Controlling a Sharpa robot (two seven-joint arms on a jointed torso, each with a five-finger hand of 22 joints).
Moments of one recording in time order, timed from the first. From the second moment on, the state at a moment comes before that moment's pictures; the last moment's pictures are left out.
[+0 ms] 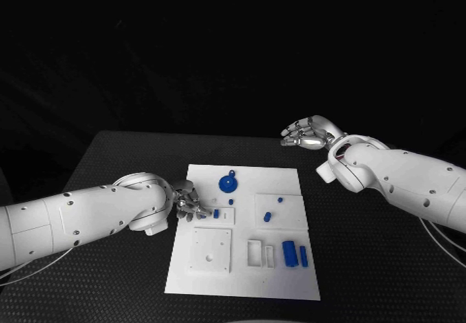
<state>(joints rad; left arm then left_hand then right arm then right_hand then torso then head) 1.27 -0.75 -0.24 1.44 -1.00 -0.04 -0.43 1.14 0.01 0.29 0.06 0.19 1.12 0.05 0.32 0.72 1.40 -0.06 0.61 0.63 1.07 -0.13 1.30 0.53 0.06 0.66 -0.06 1.36 0.77 1.21 -0.70 0.03 1.19 -0.82 -0.34 0.11 1.07 -0.20 0.64 -0.20 0.38 0.78 0.20 0.32 0.41 0.94 0.18 0.27 0.07 0.83 0.17 0.36 0.39 0.15 0.49 0.21 0.23 1.17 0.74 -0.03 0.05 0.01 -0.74</state>
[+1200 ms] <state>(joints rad) 1.27 -0.75 -0.21 1.44 -1.03 -0.04 -0.45 1.04 0.01 0.35 -0.05 0.32 1.09 0.05 0.35 0.76 1.41 -0.06 0.61 0.63 1.08 -0.13 1.30 0.53 0.06 0.68 -0.06 1.37 0.78 1.20 -0.70 0.03 1.18 -0.82 -0.33 0.11 1.07 -0.20 0.64 -0.20 0.38 0.78 0.20 0.32 0.41 0.94 0.18 0.27 0.07 0.83 0.17 0.36 0.39 0.15 0.49 0.21 0.23 1.17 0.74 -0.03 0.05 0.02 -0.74</state>
